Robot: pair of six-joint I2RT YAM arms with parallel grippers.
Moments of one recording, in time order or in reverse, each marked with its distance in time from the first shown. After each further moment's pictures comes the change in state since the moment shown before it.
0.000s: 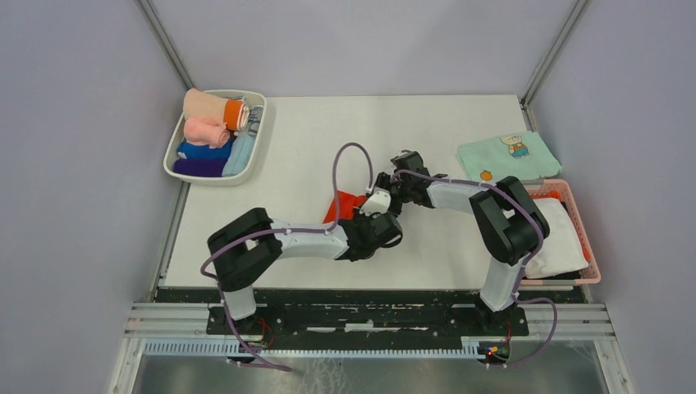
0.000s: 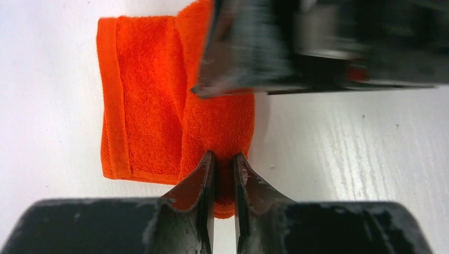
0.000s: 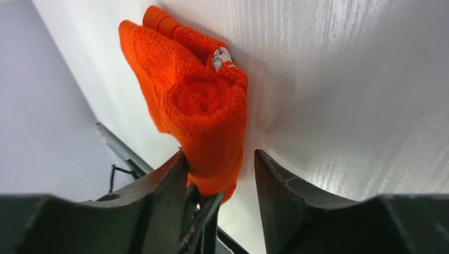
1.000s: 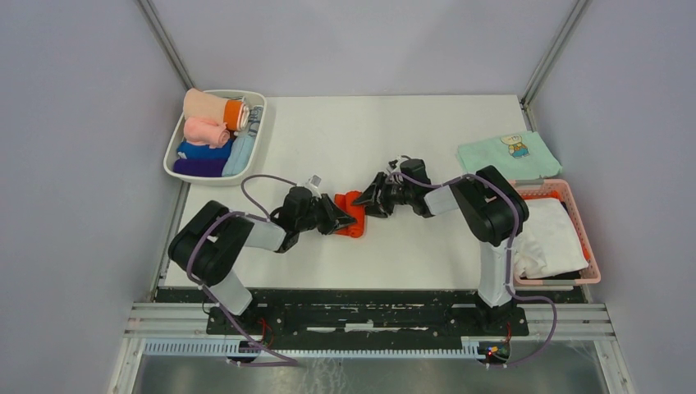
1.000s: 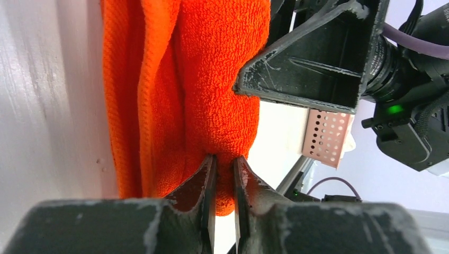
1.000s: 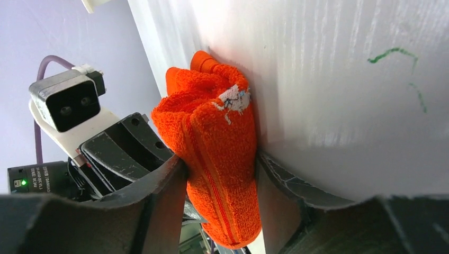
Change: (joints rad) left arm 0.612 -0.202 -0.584 0.921 1.201 -0.482; right arm -0.047 0.184 -0.119 0.584 -0.258 0.229
